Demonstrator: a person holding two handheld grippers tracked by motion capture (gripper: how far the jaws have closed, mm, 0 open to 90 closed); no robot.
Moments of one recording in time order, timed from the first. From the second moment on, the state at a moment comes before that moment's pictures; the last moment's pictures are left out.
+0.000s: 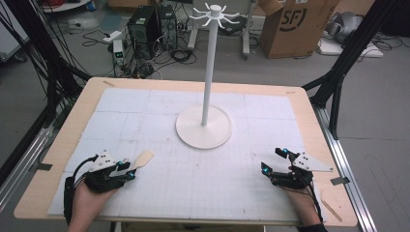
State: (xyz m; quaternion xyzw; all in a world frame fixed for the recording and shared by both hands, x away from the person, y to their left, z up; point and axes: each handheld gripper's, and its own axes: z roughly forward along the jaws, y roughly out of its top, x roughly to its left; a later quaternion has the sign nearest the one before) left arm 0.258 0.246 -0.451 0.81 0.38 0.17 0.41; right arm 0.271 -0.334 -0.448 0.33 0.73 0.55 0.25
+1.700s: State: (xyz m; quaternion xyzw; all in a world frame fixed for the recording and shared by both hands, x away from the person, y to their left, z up) left arm 0.317 0.059 -0.397 0.90 0.12 0.05 0.42; right arm 0.271 -0.336 -0.448 0.34 0.72 0.55 0.24
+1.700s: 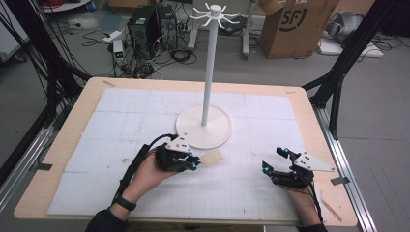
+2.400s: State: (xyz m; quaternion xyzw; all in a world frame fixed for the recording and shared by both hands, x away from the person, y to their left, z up) left arm 0.329 -0.044 -0.430 0.93 -0.02 0.00 0.36; right arm 0.272 -0.338 -0.448 0.35 0.71 0.56 0.24
